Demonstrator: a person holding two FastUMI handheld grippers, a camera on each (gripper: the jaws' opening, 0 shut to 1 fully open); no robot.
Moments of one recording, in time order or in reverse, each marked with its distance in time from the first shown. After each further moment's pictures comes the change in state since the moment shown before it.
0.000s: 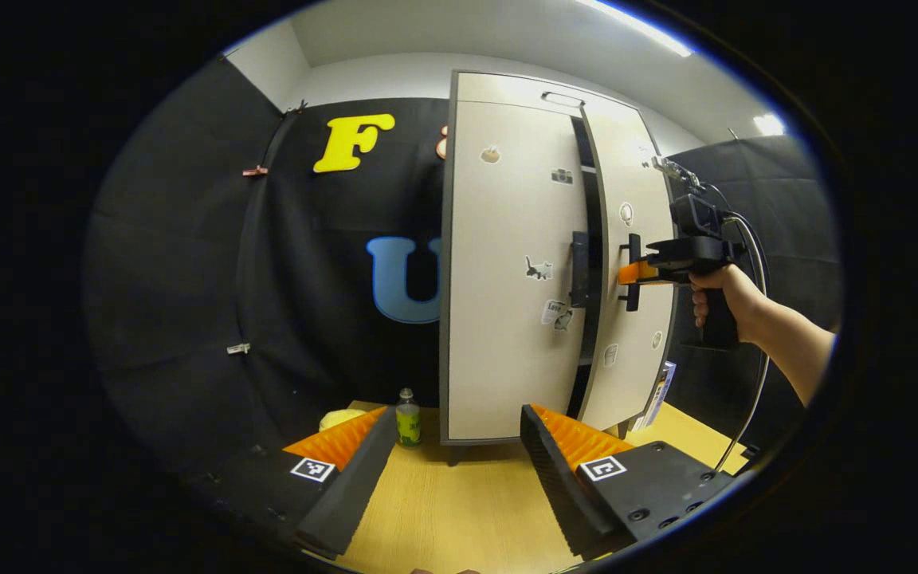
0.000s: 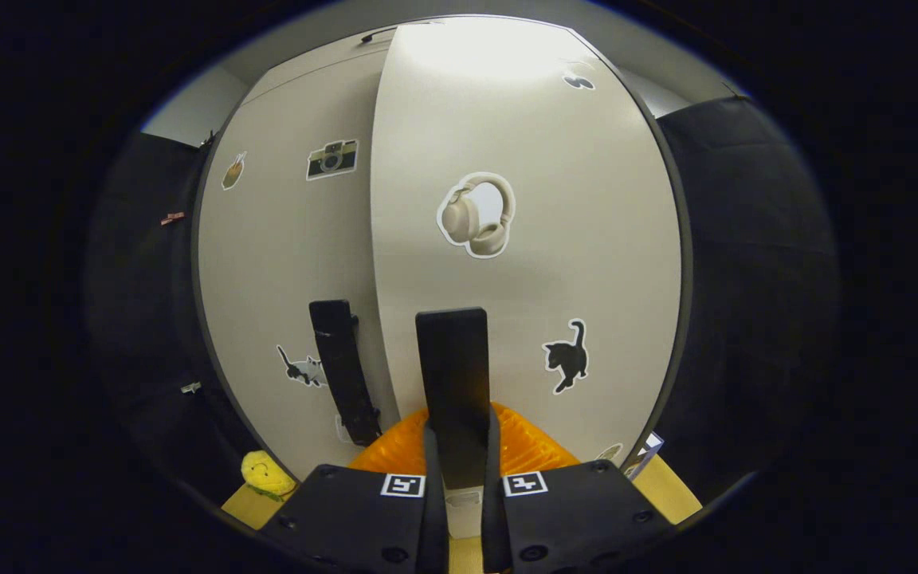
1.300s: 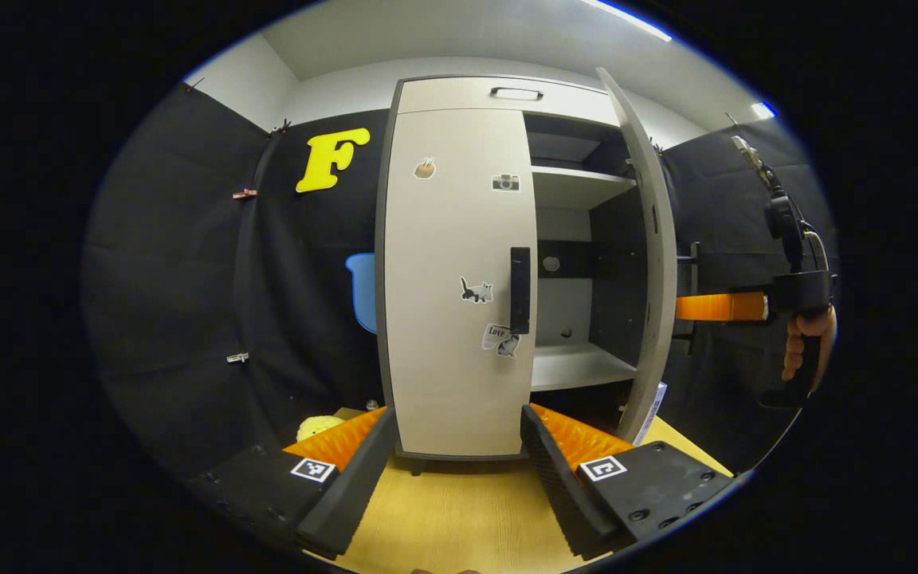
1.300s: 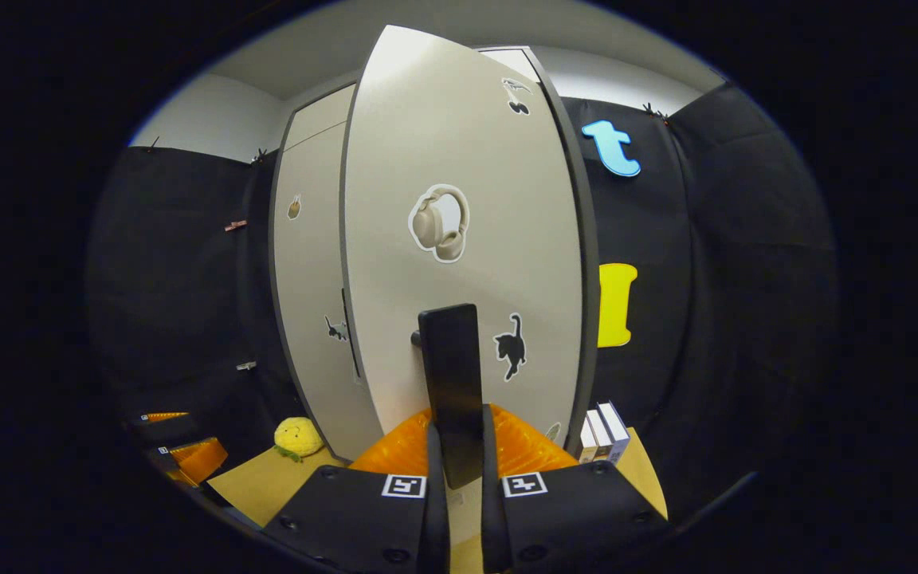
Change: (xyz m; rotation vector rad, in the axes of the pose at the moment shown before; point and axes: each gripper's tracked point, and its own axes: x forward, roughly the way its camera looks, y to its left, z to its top) left arm 0.023 -0.128 0.034 0.006 -0.003 0.084; right arm -0.059 -0.061 0.007 -0.021 0.007 0.193
